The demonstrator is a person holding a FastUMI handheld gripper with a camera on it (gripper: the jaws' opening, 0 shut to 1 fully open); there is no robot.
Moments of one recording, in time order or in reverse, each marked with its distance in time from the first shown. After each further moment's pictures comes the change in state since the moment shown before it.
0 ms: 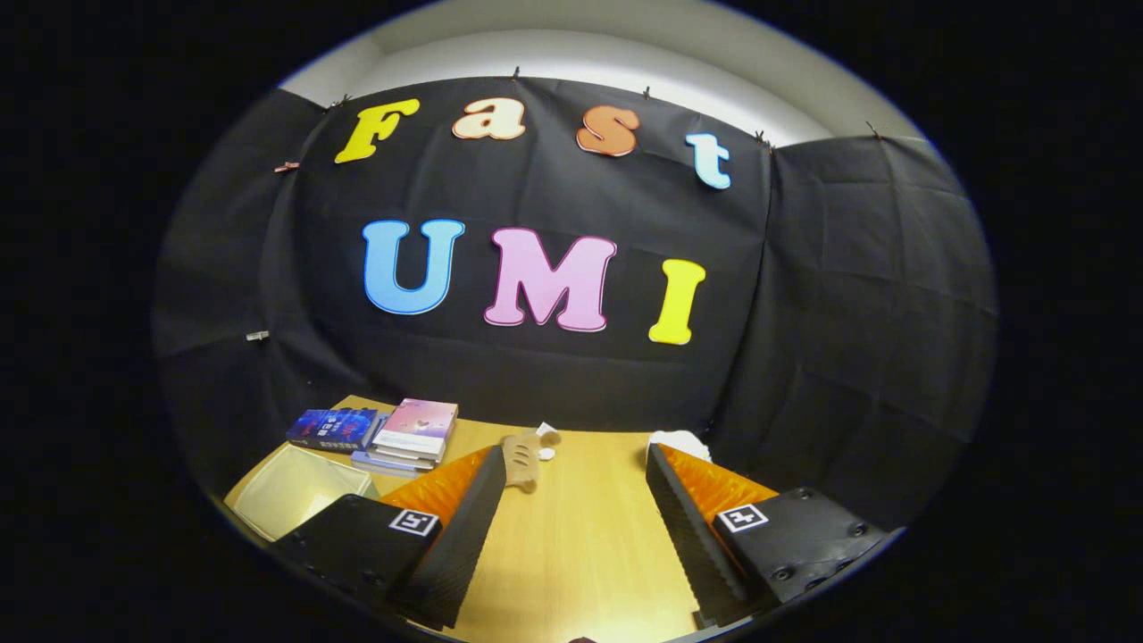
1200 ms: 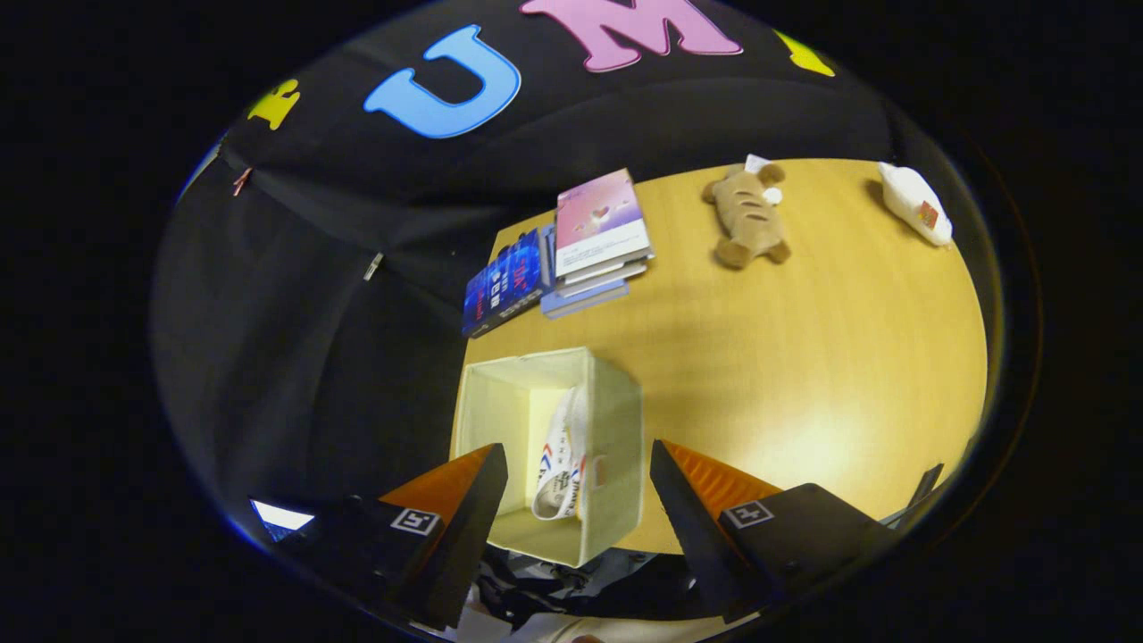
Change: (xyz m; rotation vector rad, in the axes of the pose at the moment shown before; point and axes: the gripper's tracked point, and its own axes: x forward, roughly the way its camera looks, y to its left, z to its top) arm 0.046 0.230 -0.108 0.447 0.914 0.493
